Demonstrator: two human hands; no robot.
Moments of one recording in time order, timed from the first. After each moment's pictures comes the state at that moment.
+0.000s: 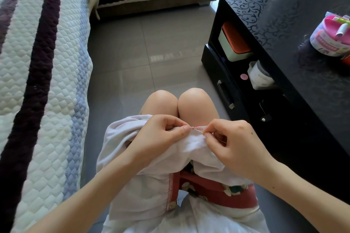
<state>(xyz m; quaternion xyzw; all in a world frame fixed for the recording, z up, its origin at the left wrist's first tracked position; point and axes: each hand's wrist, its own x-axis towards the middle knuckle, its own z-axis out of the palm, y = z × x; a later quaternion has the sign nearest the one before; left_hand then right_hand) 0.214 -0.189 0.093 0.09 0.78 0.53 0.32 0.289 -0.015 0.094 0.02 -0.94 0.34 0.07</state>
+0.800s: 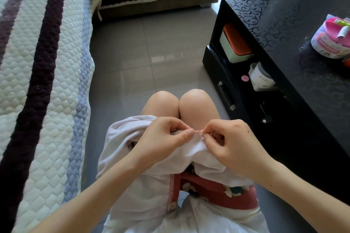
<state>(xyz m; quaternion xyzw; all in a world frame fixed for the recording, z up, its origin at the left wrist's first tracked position) 0.216 -0.189 0.091 0.15 0.80 0.51 0.28 0.285 -0.019 0.096 0.02 -0.94 0.35 0.04</state>
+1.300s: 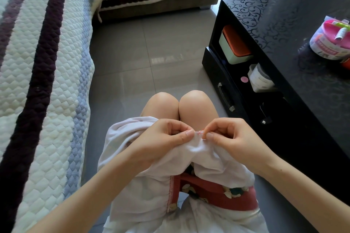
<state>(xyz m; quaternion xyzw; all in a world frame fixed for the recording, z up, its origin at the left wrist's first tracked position) 0.211 -0.191 0.090 0.12 0.68 0.59 0.43 0.284 -0.009 0.098 -0.09 -0.78 0.61 -0.08</state>
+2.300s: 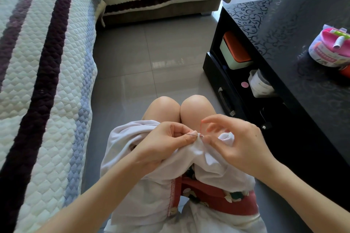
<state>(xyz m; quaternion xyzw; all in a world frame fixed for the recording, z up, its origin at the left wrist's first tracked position) 0.210 -0.186 0.081 0.10 0.65 0.64 0.41 0.283 -0.006 0.093 0.02 -0.93 0.37 0.09</state>
